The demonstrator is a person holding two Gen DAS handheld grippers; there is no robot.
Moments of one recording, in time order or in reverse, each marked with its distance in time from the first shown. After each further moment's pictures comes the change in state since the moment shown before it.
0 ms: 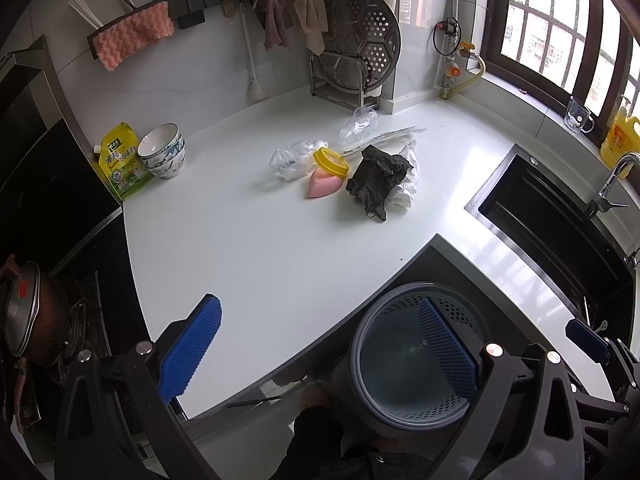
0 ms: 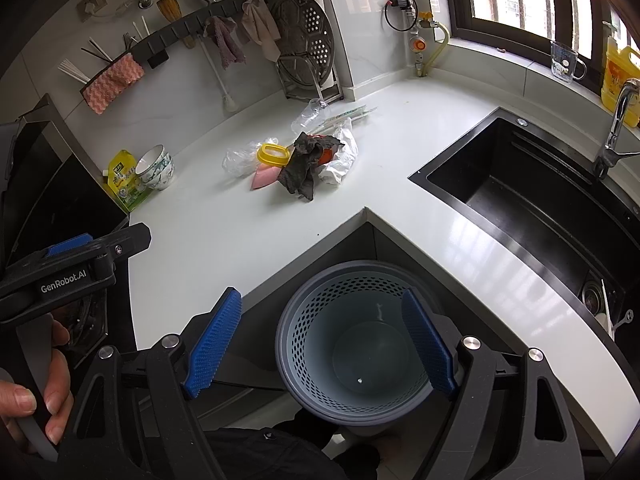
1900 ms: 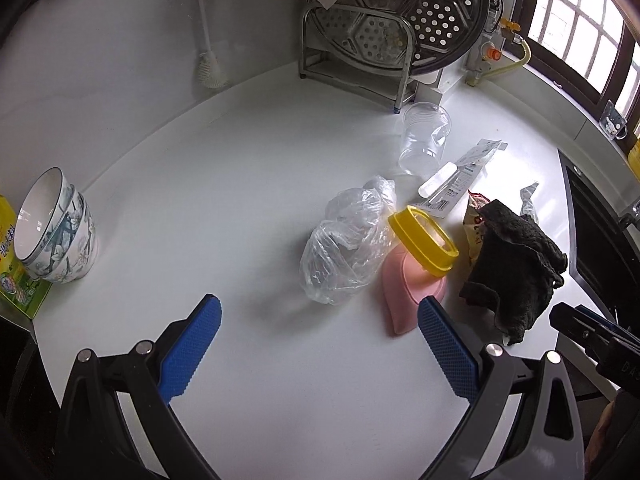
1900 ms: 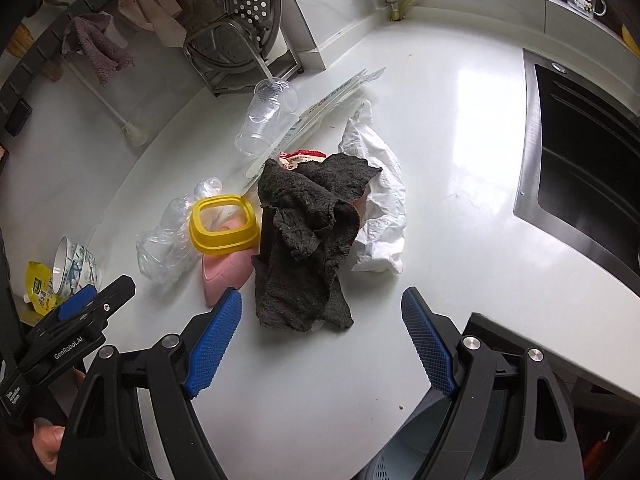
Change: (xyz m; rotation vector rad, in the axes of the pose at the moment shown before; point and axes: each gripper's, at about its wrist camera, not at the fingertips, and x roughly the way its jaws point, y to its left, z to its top) left arm 0.288 0.106 0.164 0.131 0.078 -0.191; right arm 0.262 0.029 0.151 0.329 0.094 -0.127
